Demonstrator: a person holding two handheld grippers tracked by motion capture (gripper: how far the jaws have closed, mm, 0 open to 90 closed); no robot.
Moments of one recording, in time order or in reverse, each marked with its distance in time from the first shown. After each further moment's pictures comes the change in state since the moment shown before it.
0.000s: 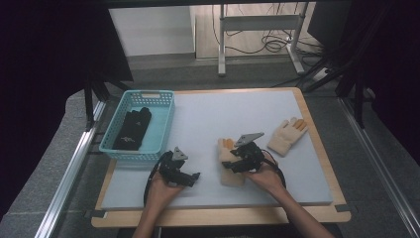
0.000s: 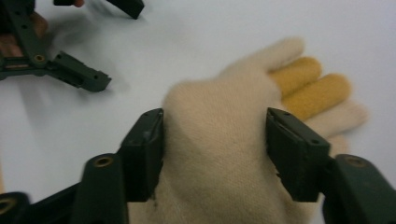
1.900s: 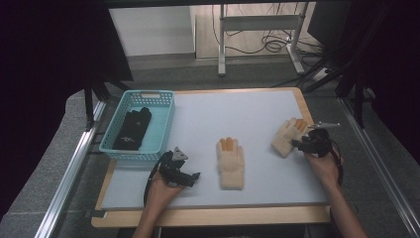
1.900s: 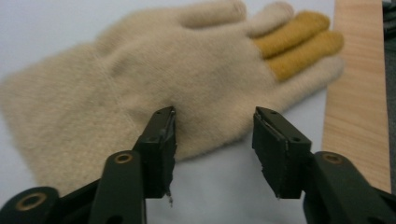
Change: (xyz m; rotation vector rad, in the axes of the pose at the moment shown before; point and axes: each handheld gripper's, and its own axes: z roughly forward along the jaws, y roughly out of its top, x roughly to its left) left arm 0.000 0.000 0.000 0.000 0.000 -0.003; right arm -0.158 -0.104 -0.112 -0.022 -0.474 0.388
